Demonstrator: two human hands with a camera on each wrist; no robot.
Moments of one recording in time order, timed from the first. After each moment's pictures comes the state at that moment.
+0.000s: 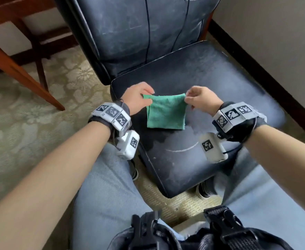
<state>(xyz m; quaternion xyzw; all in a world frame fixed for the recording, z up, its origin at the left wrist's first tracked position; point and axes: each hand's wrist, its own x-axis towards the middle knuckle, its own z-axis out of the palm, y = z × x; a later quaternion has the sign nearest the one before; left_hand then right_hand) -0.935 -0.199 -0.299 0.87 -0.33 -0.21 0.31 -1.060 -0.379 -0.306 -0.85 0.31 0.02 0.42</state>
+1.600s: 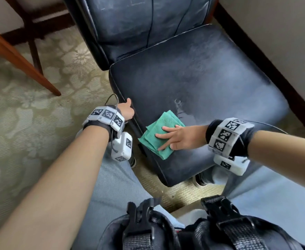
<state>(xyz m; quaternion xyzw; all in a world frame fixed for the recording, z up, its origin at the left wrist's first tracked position) -0.945 -0.159 -0.343 0.91 -0.14 -0.38 0.07 -1.108 -0.312 -0.336 -0.86 -0.15 0.44 0.22</state>
